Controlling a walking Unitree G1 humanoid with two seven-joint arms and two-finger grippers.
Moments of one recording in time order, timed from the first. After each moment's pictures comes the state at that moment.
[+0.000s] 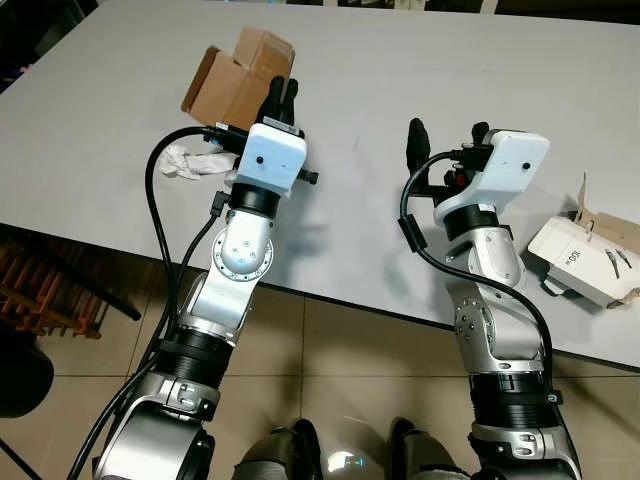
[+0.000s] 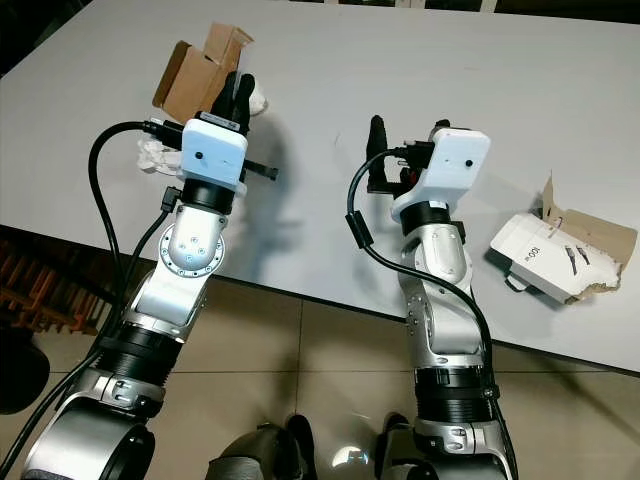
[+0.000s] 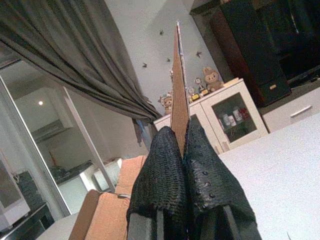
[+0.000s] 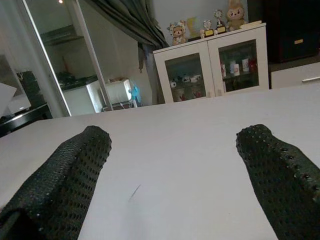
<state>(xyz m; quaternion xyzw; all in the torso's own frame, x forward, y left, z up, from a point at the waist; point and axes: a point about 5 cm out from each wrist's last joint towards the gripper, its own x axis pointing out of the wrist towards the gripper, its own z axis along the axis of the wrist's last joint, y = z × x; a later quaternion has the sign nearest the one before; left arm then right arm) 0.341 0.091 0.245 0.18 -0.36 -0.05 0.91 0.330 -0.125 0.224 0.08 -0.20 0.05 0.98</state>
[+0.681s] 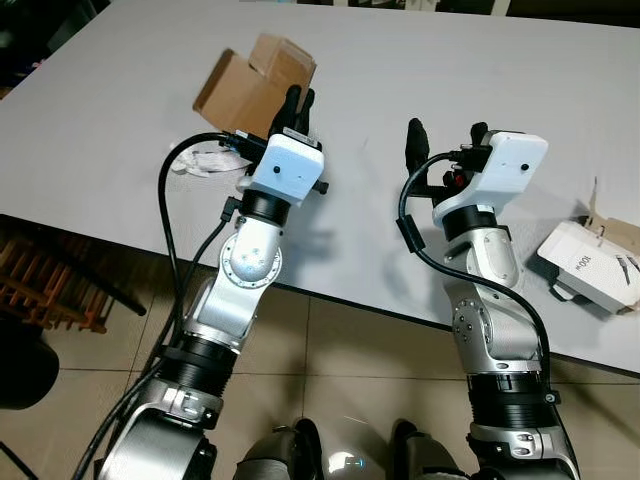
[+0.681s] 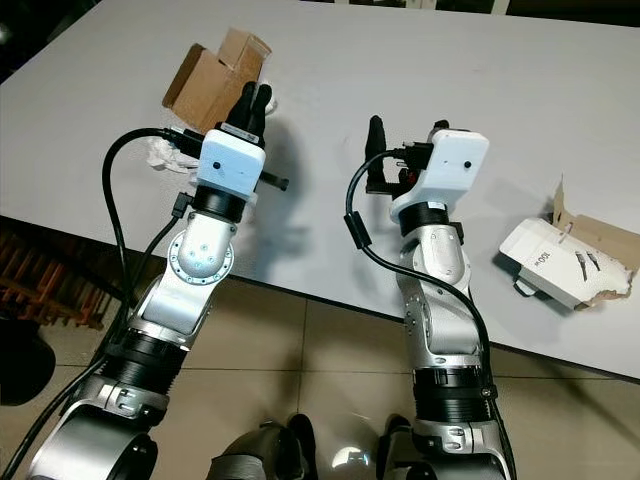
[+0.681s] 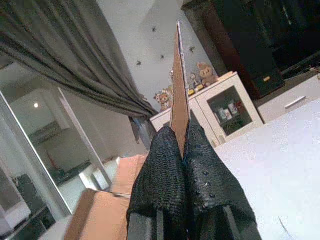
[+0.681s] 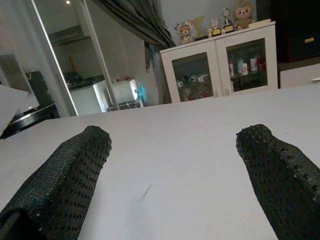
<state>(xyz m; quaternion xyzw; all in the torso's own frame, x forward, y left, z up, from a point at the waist) 0.336 0.079 0.238 0.19 -0.35 -0.07 0.91 0.331 -0.123 0.221 0.09 -0.20 0.05 0.98</state>
